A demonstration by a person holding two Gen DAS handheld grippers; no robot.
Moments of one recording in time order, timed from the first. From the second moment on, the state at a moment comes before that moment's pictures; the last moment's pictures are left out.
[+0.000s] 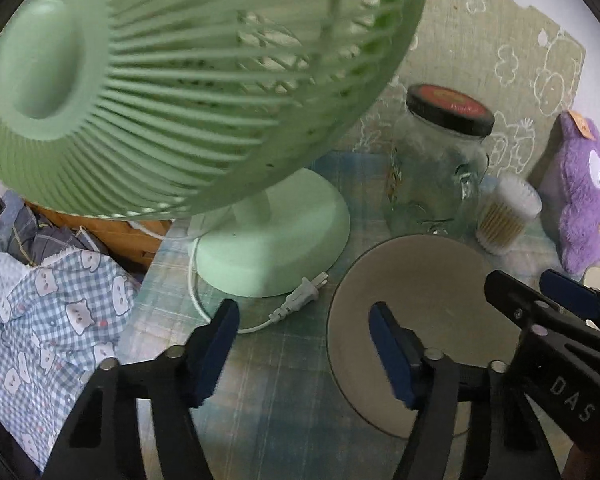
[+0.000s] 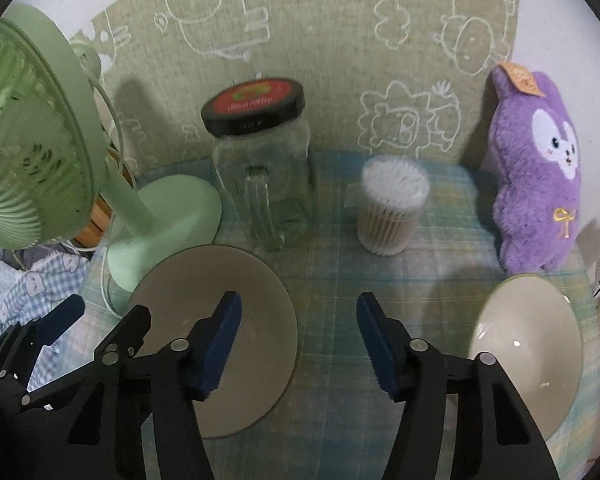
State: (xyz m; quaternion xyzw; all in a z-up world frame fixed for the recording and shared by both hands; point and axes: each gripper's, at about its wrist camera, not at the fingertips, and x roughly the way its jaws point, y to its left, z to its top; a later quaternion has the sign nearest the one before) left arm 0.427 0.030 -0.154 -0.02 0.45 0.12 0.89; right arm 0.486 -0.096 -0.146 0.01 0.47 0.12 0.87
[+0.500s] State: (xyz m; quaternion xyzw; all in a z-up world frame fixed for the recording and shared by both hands) left arm 0.441 0.027 -0.173 -0.03 0.48 0.10 0.87; right arm 0.494 -0.088 -0.172 0.01 0.49 0.13 0.86
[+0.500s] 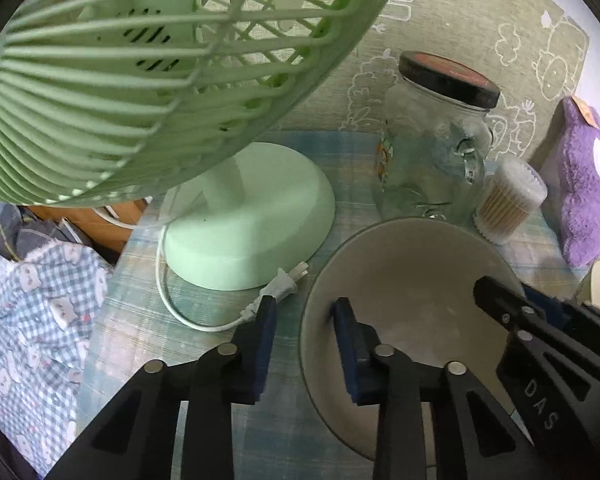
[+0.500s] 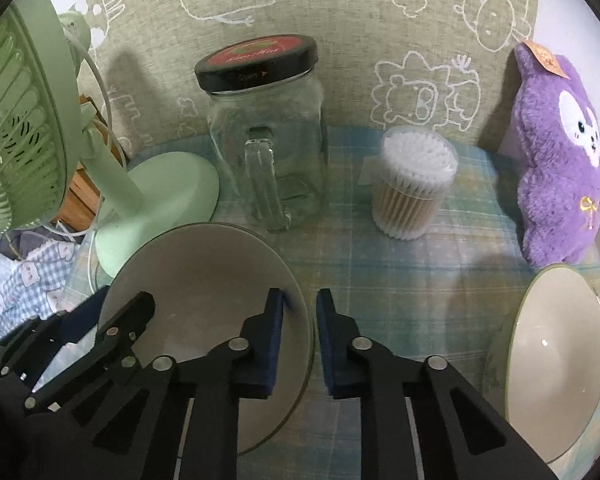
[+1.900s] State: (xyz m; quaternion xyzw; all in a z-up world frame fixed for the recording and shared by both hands) left arm 0.362 -0.011 -0.128 -0.01 0.47 0.04 0.88; right arm 0.402 -0.123 -0.117 0.03 0.50 0.10 0.86
